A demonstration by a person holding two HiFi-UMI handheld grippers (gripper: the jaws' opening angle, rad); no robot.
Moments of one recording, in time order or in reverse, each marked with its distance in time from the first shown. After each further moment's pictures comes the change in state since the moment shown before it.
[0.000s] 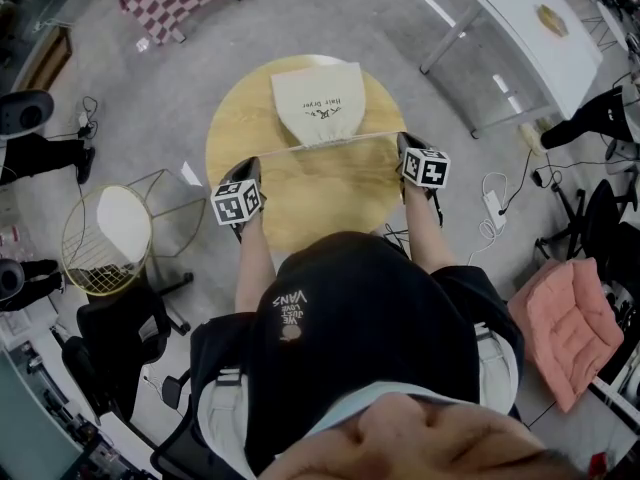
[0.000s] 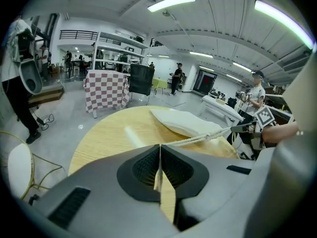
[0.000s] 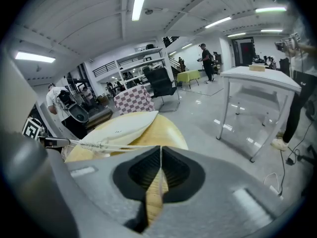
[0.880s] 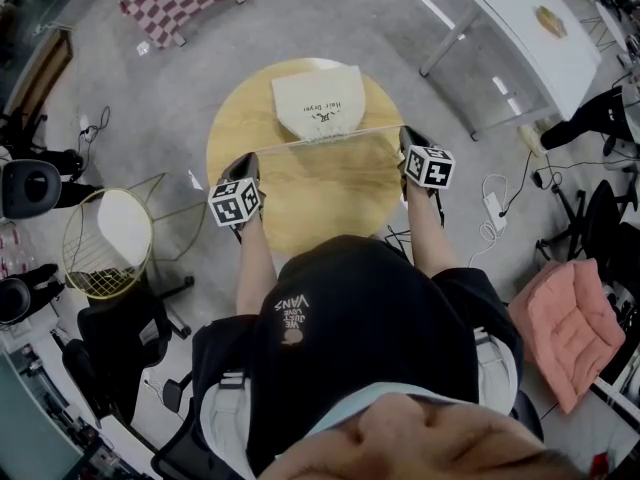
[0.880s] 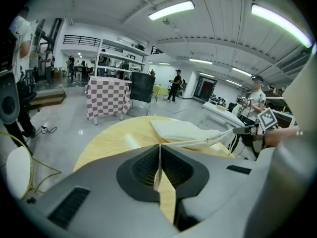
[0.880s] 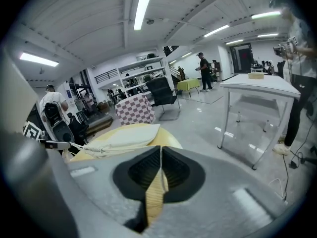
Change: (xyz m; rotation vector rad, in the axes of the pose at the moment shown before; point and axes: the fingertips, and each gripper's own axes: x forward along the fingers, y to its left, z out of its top) left arm -0.005 -0.002 0.028 -0.006 -0.088 0.010; right arm -0.011 0.005 0.033 -0.005 -0.097 0.008
